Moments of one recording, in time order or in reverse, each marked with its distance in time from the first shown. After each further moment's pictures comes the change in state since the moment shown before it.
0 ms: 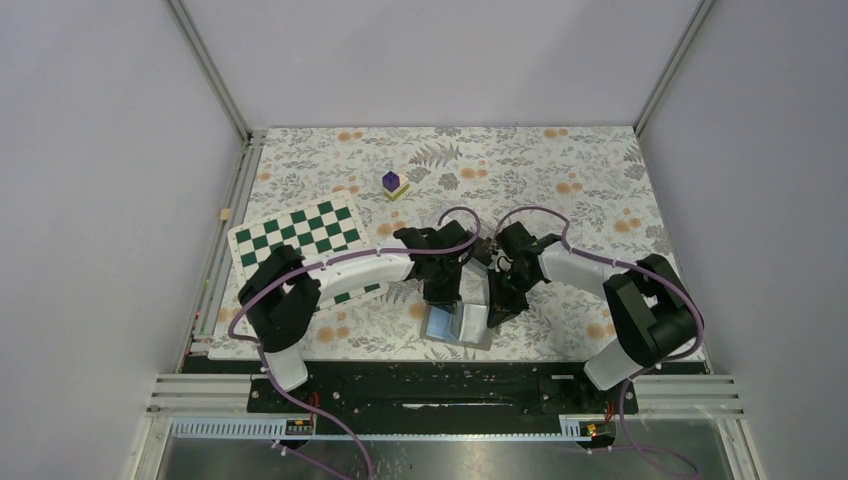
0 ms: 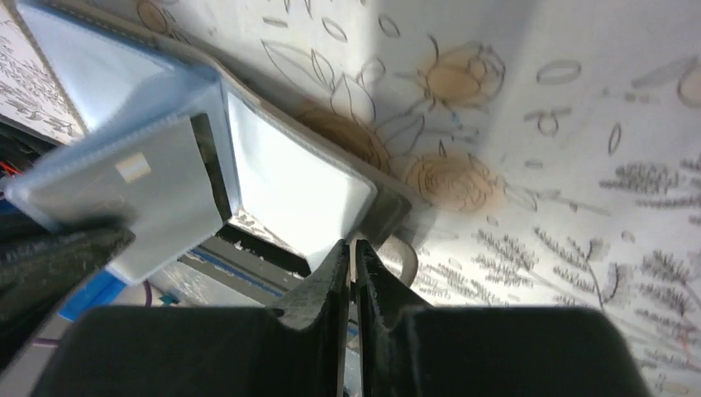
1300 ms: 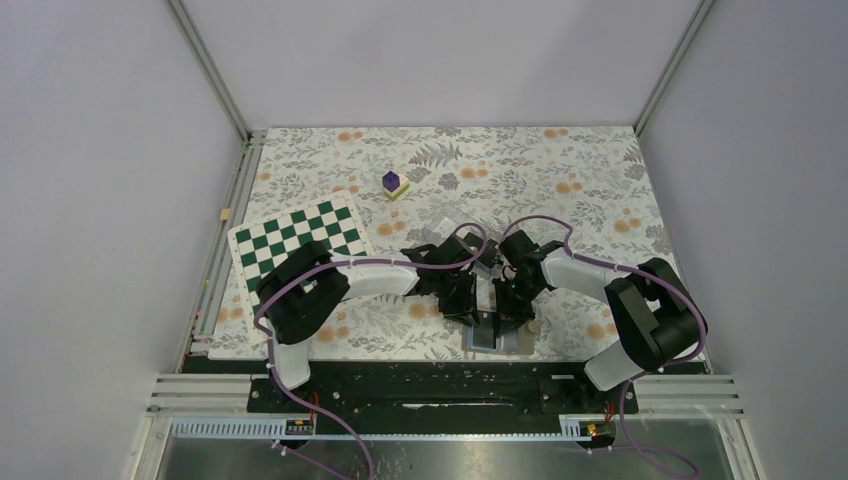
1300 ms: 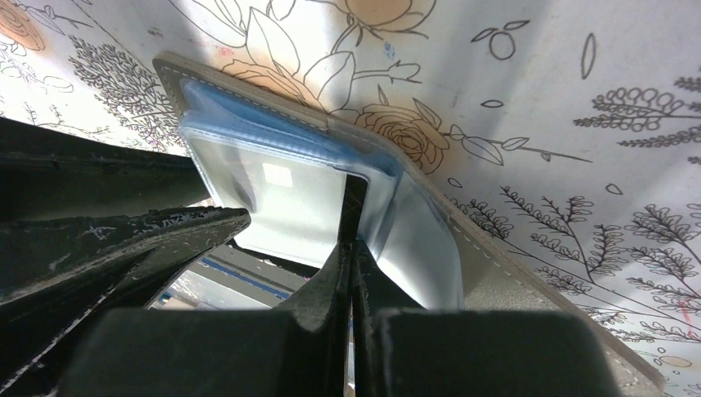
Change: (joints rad) left arm -0.008 0.108 -0.150 0.422 0.219 -0.049; right arm 0.000 -0.012 -0.055 -0.017 0.018 0.009
